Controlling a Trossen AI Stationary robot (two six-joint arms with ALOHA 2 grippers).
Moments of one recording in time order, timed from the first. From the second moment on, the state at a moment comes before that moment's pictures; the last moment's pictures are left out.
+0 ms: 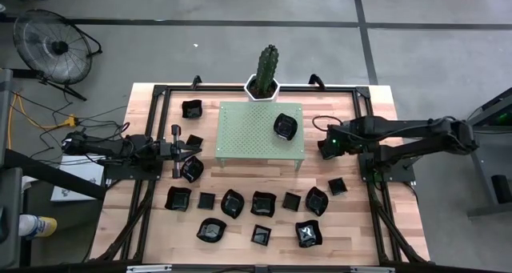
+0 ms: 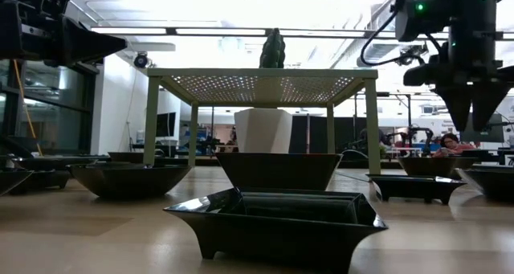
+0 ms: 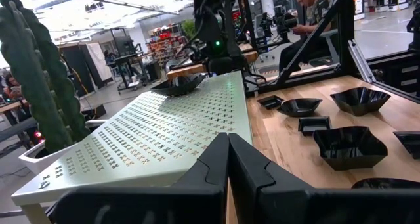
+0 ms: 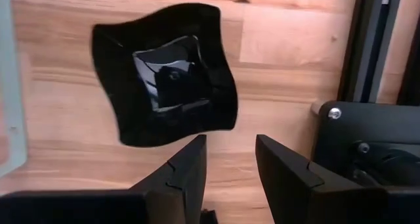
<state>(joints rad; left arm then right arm) -0.18 0.01 0.01 0.05 -0.26 0.26 -0.18 1.05 0.70 -1.18 0.12 1.34</state>
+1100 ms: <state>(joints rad) -0.18 0.01 0.01 0.05 -0.26 0.26 -0.14 1.16 0.70 -0.95 -0.08 0.46</state>
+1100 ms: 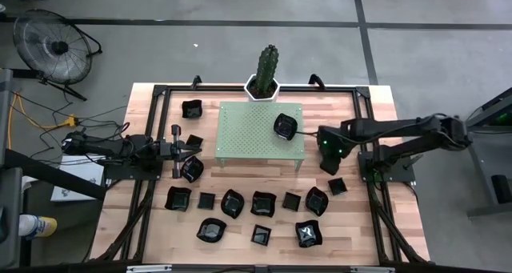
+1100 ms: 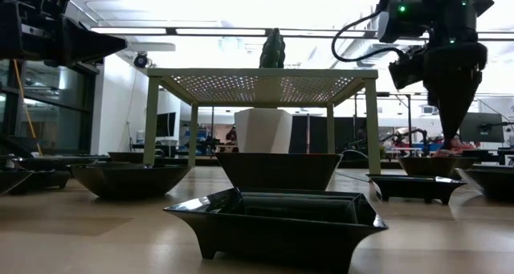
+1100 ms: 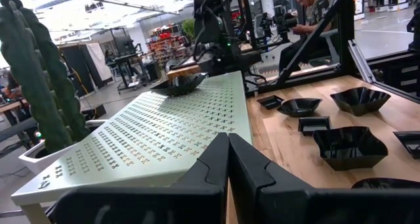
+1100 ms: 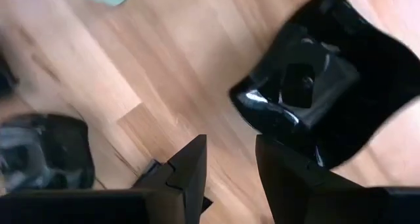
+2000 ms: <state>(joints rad) -0.18 0.01 0.01 0.05 -0.26 0.26 0.12 1.25 0.71 -0.97 0.13 0.27</state>
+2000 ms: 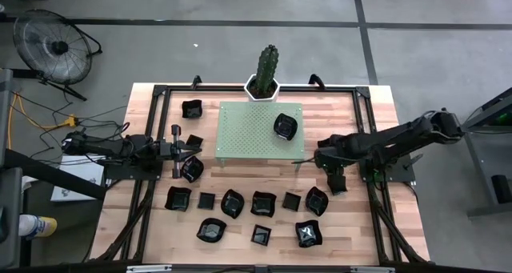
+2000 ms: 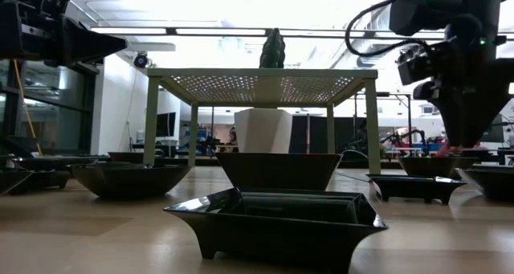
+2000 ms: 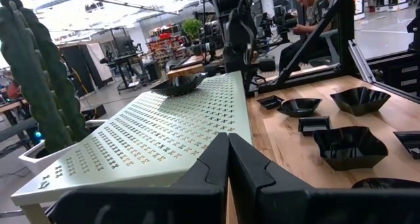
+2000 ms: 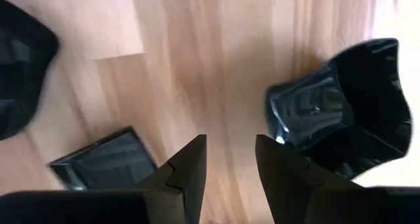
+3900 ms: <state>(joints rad) -0.18 0.01 0.01 0.05 -0.26 0.26 0.08 1.42 0.71 -0.92 0.28 0.33</state>
